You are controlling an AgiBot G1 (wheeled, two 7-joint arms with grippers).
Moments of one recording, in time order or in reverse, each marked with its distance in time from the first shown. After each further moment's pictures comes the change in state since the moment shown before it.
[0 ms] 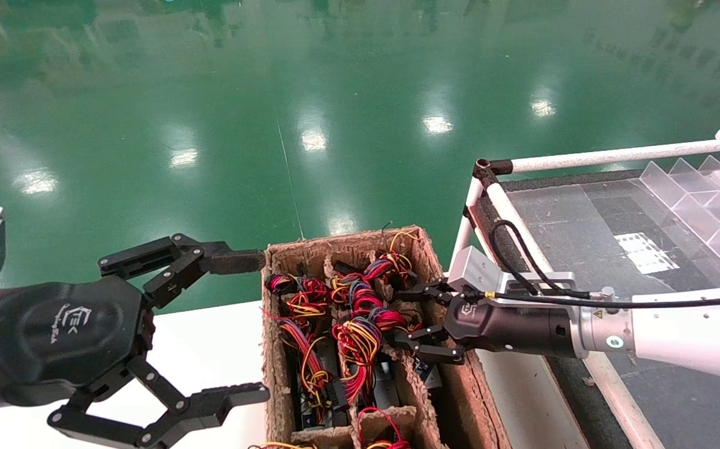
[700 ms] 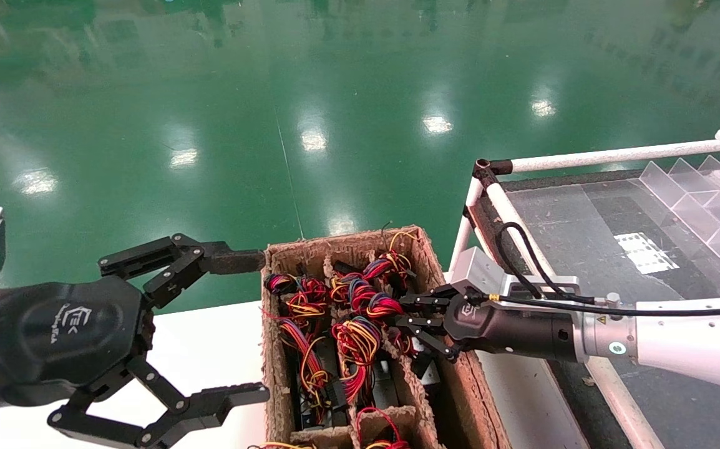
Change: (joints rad) left arm 0.000 0.000 0.000 0.000 0.000 0.000 0.000; right arm -0.028 0.010 0.027 0.017 0.042 0.002 -0.024
